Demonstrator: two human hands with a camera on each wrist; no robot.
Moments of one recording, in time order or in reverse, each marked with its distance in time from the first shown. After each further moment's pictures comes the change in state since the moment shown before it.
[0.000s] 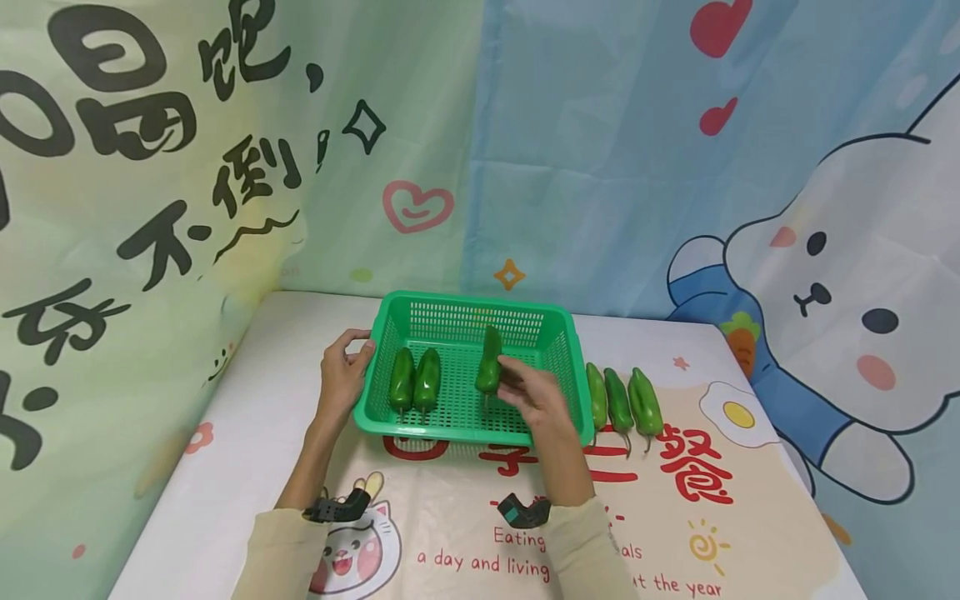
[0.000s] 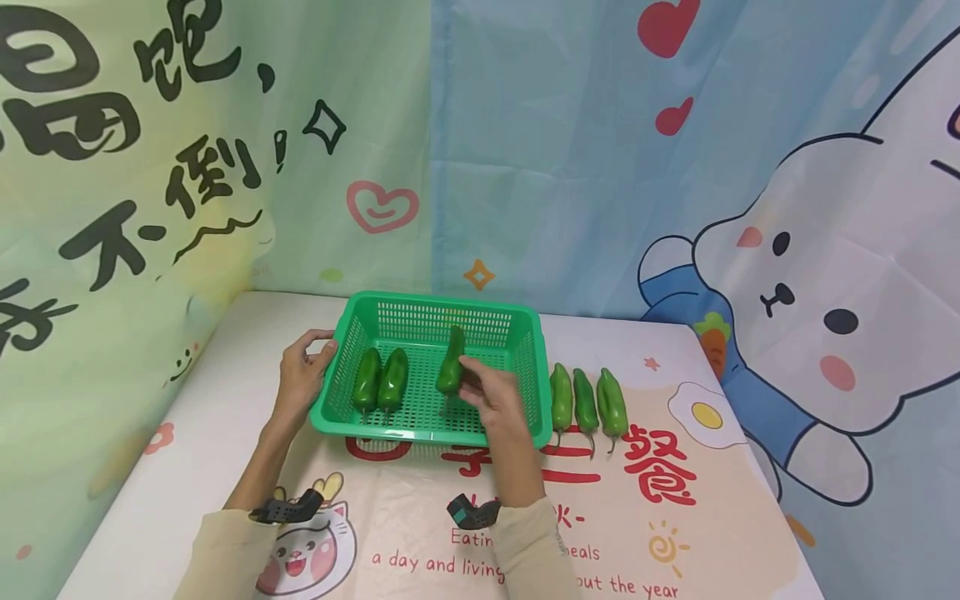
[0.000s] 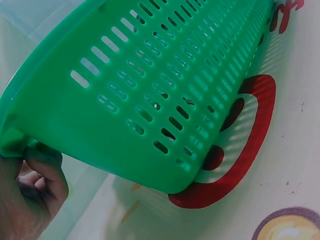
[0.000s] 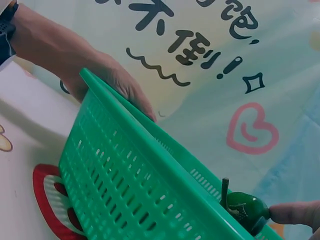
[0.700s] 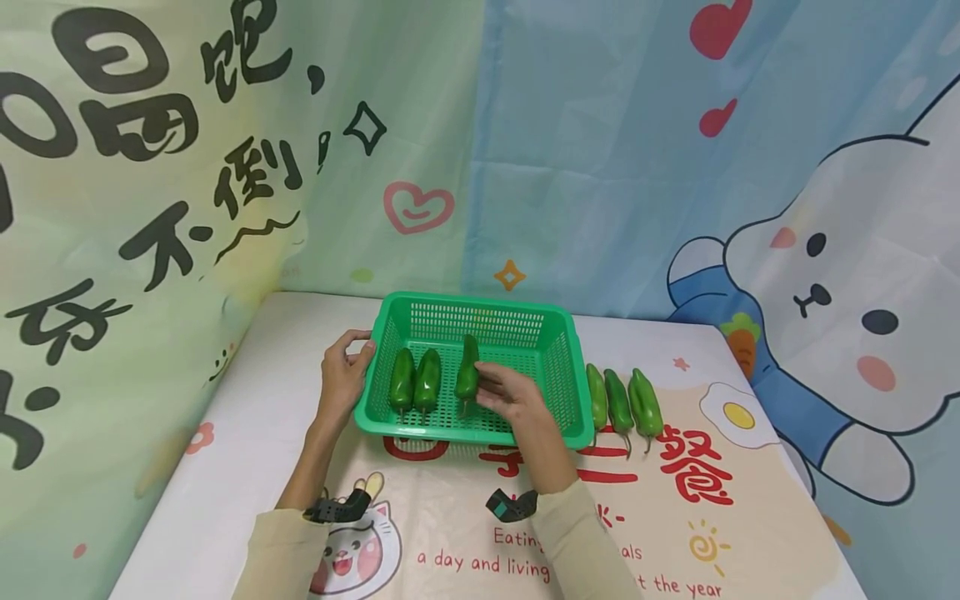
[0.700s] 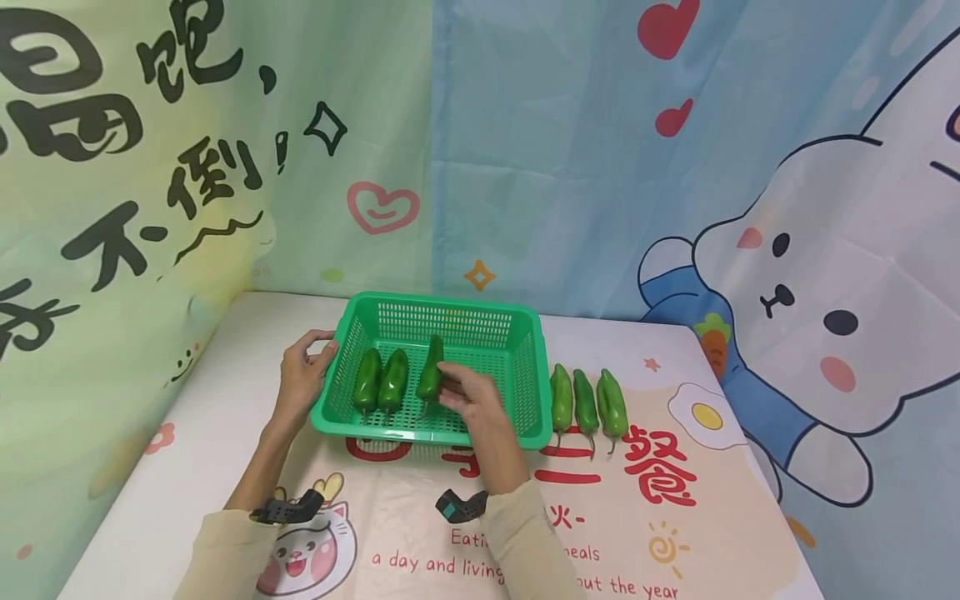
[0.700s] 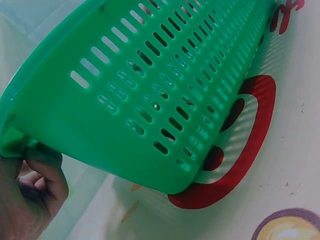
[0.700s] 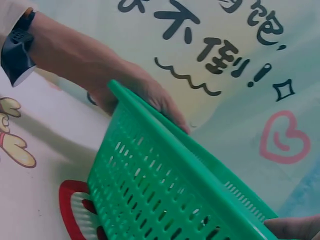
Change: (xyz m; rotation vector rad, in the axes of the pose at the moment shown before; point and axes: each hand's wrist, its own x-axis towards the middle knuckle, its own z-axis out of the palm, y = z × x) left_hand 0.001 -0.002 0.001 0.011 0.002 -0.001; right_hand 0.017 0.014 0.027 0.071 -0.023 0.167
